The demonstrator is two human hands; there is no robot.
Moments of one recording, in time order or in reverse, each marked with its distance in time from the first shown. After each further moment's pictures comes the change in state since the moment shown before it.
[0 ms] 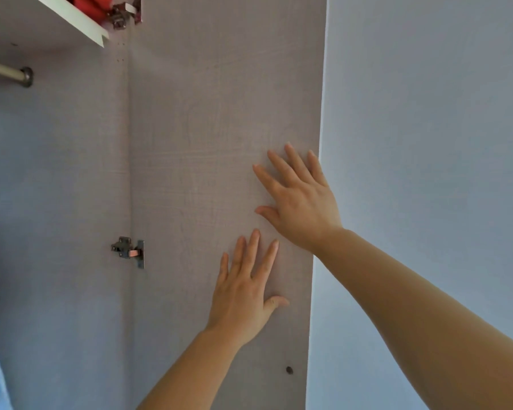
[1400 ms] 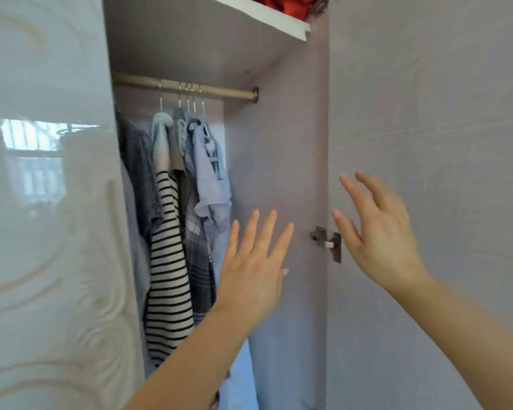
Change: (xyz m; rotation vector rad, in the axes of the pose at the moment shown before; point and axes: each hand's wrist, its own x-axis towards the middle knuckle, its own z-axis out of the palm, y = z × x) left_hand -0.073 -0.155 -0.129 0.821 -0.037 -0.325; right_hand 0.057 -0.171 0.099 1.007 0.361 0.013
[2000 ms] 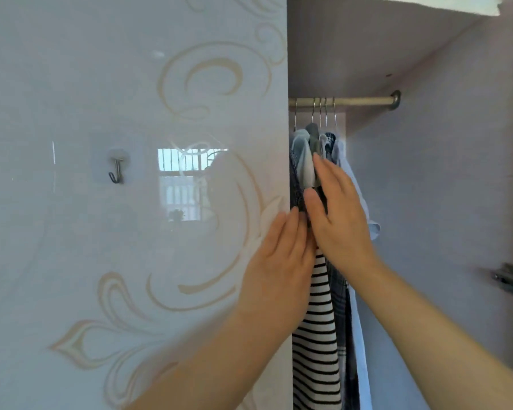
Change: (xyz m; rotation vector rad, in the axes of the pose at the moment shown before) left_hand -0.039 -0.150 -0.056 0.589 -0.112 -0.001; right_hand 0.075 -0.218 0.131 0.843 -0.032 -0.027
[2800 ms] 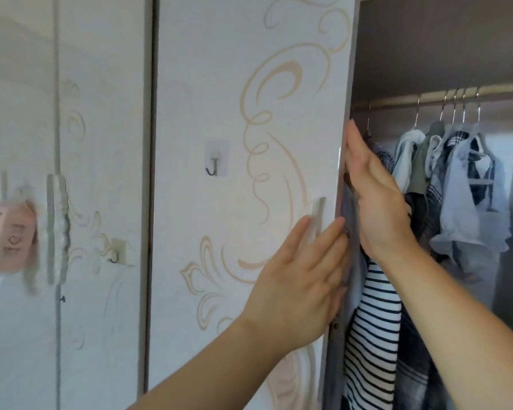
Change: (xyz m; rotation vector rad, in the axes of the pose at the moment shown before) left_hand -0.035 0.011 -0.088 0.350 -0.026 0.000; right_hand 0.016 -0.054 -0.018 1.332 -0.357 0.011
